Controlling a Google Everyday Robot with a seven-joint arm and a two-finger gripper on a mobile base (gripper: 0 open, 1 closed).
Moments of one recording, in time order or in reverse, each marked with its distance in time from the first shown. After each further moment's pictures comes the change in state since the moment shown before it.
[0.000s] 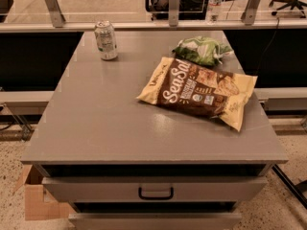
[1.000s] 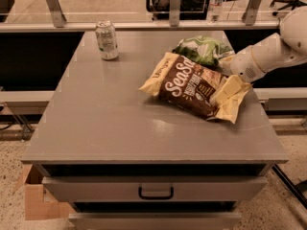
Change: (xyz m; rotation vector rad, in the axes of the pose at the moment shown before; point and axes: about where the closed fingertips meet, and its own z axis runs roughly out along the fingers) arm 0.173 -0.050 0.308 -0.181 0.103 0.029
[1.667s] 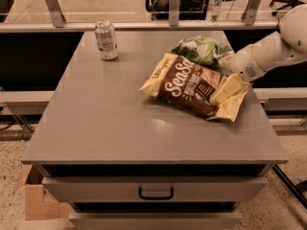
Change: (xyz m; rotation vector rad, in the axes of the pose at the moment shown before) arm -0.003 0.000 -0.003 0.000 0.000 0.000
